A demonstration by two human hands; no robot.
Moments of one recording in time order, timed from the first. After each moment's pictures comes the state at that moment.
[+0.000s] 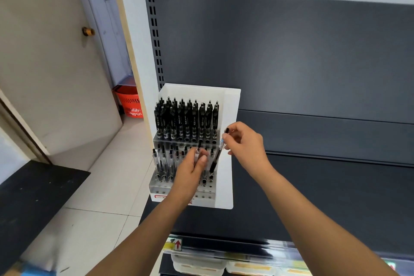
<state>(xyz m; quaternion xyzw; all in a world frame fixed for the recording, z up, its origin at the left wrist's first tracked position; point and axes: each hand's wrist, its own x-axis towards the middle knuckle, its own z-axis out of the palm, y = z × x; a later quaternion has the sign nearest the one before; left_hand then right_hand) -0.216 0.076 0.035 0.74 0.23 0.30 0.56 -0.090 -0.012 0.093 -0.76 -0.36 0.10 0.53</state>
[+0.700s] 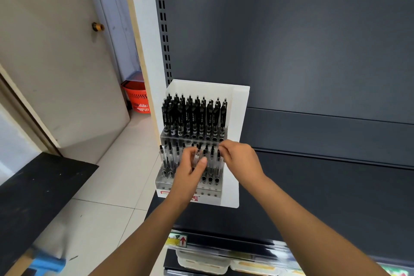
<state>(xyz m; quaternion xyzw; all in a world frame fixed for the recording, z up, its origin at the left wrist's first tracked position) -0.231 0.083 0.023 0.73 0.26 0.29 0.56 -0.098 0.004 0.056 -0.82 -0.50 -0.03 0.26</state>
